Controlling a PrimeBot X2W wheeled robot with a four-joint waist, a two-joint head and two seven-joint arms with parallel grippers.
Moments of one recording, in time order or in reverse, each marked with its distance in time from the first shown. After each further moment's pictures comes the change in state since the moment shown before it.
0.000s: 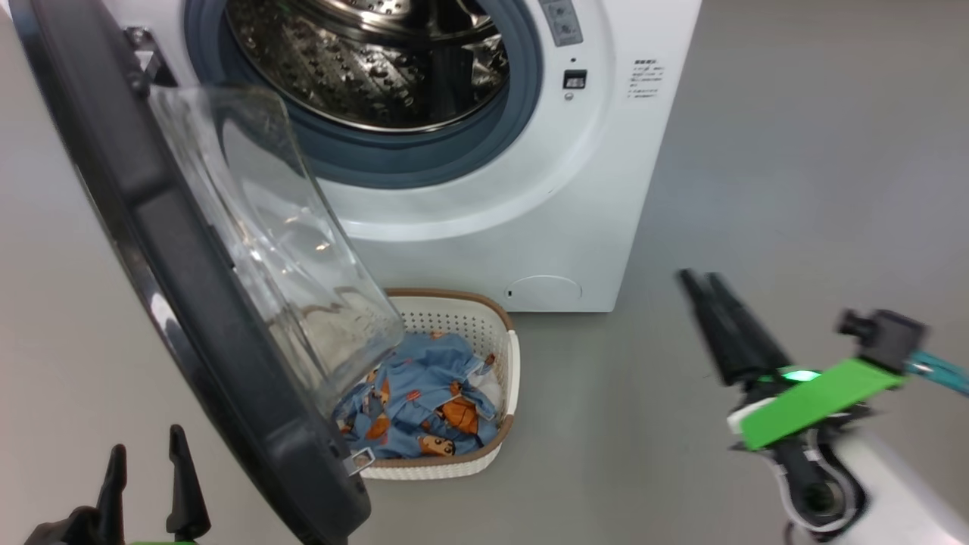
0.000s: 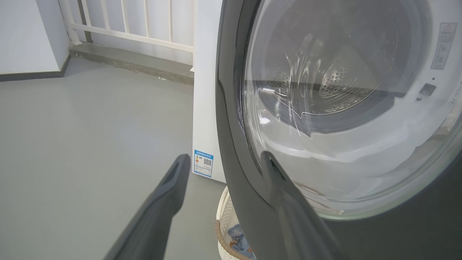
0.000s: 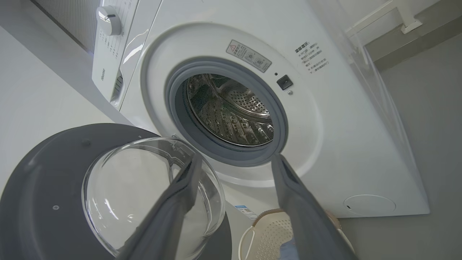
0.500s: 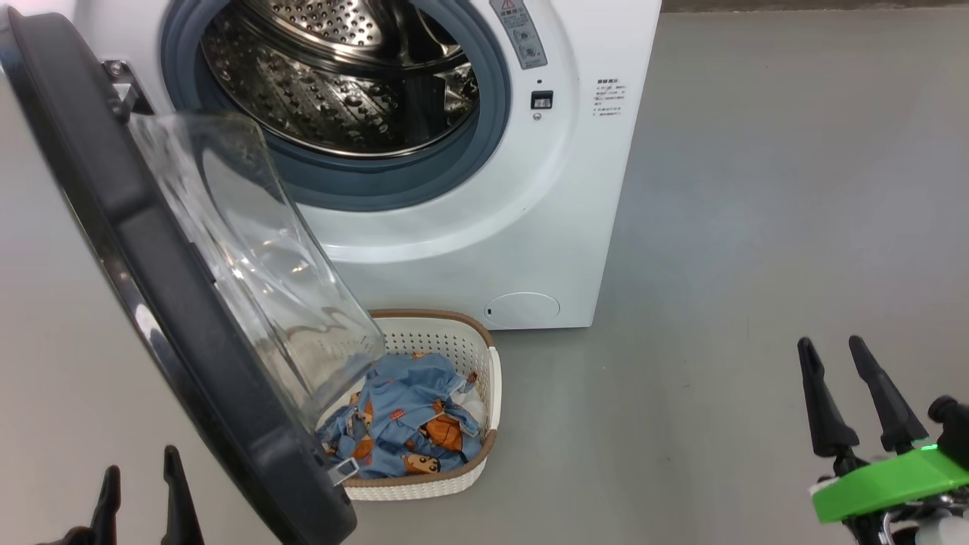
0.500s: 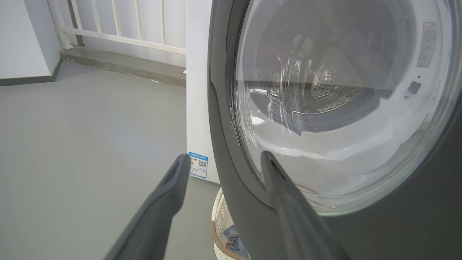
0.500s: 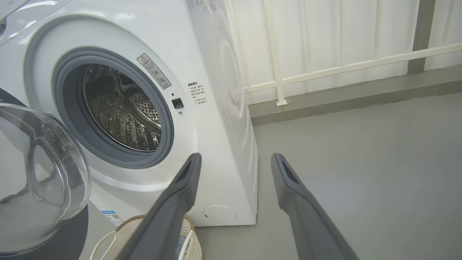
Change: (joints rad) left arm 0.036 0.001 0.026 0.000 0.022 -0.008 0.000; right arm 0.306 0.133 -0.562 -0.019 -0.751 0.000 -0.001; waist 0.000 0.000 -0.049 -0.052
